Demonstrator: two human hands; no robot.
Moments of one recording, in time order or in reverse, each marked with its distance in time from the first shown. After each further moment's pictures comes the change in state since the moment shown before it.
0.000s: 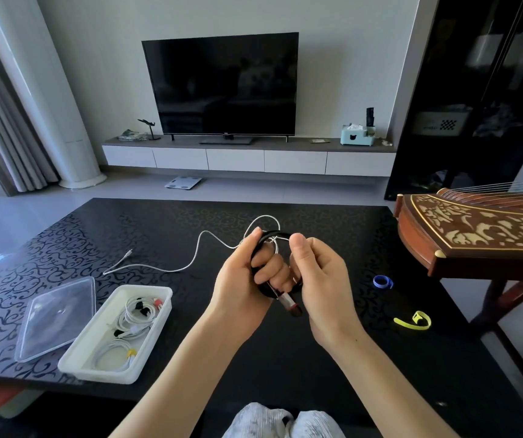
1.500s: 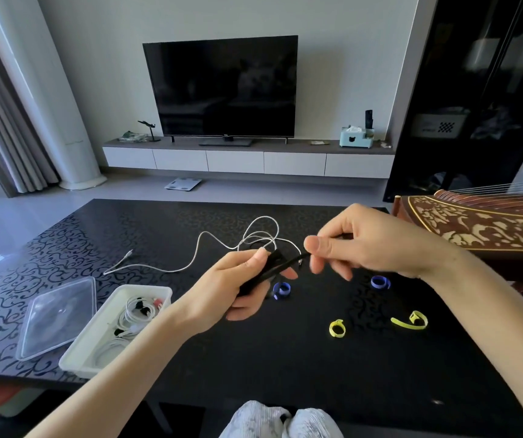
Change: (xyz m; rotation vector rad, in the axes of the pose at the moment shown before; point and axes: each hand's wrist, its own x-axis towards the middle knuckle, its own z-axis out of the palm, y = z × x) left_hand -0.017 0.028 -0.026 0.714 -0.377 -0.023; right_hand 0.044 -0.088 -0.060 -0.691 -0.704 0.144
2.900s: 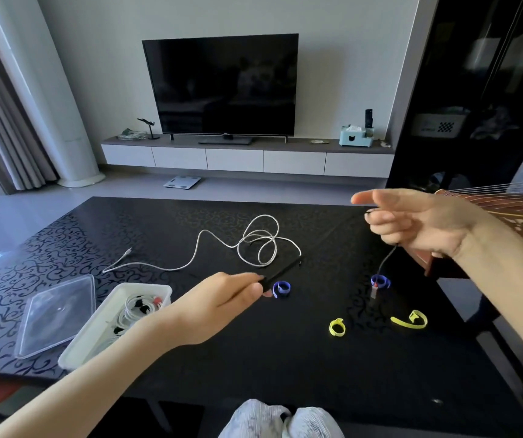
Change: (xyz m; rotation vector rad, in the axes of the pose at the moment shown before) left_hand -0.012 -0.026 -0.025 0.816 0.059 0.025; right_hand 0.006 0.062 -0.052 0.880 0.003 0.191
